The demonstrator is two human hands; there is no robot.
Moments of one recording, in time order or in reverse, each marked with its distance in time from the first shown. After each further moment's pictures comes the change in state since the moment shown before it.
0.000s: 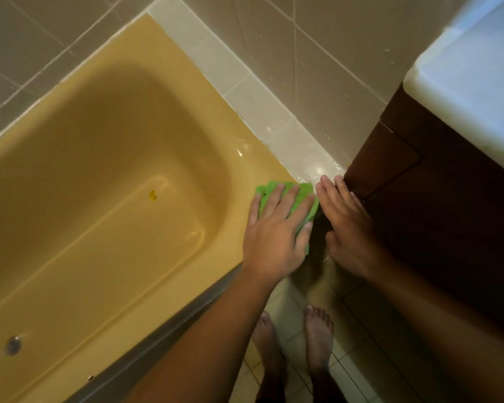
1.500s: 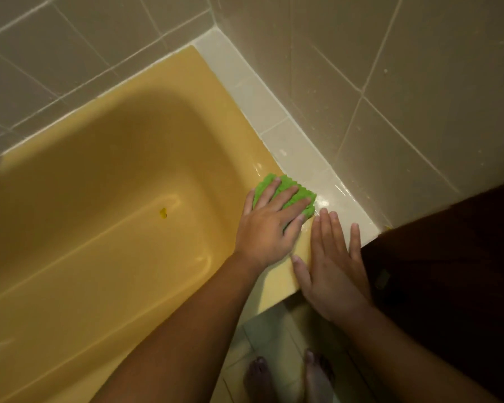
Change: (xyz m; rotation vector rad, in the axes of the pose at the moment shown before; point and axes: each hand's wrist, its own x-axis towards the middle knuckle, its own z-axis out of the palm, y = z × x) left_hand 0.077 -0.090 -0.012 -0.142 0.168 -0.019; right_hand 0.054 -0.067 0.023 -0.407 0.012 0.056
